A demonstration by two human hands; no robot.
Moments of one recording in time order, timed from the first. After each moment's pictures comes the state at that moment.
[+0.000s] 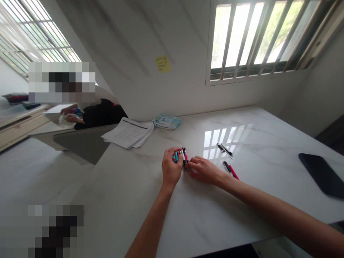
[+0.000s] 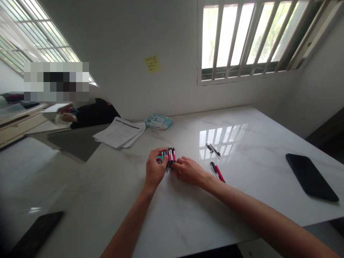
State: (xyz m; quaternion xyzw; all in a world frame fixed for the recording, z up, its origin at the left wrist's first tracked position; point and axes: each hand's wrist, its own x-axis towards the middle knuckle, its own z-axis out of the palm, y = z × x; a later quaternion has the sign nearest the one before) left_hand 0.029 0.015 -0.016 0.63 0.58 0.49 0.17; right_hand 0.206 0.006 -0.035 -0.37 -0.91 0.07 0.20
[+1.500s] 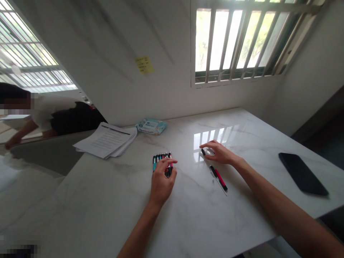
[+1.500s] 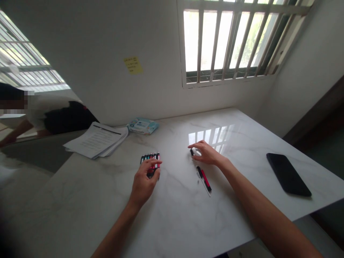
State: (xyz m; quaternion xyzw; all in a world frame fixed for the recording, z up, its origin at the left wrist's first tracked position) left_hand 0.049 0.004 -0.013 0.71 0.53 0.43 0.20; right_hand 0.361 0.072 -0.043 -0.46 -0.83 0.16 0.27
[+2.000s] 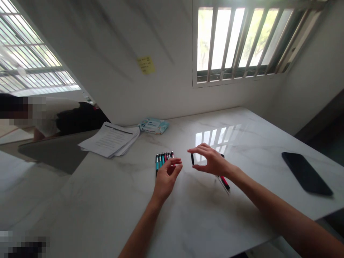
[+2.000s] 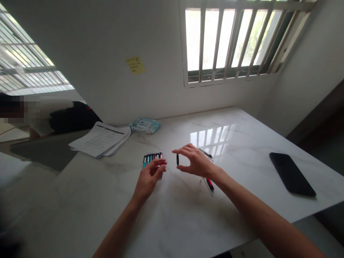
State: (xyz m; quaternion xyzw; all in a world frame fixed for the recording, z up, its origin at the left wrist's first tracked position) left_hand 0.049 0.006 -0.015 0.61 0.50 0.43 0.44; right_hand 0.293 0.029 -0.001 -0.36 -0.85 0.13 0.35
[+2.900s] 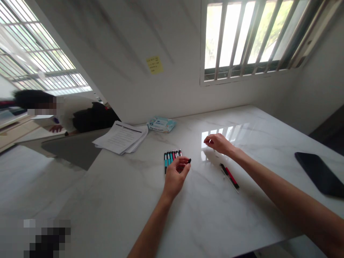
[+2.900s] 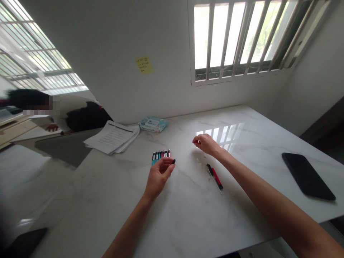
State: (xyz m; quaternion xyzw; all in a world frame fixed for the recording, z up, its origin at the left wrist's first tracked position) left_hand 0.050 0.002 -0.018 0.61 0.51 0.45 0.41; right_hand 0.316 0.108 -0.027 -0.52 -0.80 0.15 0.26
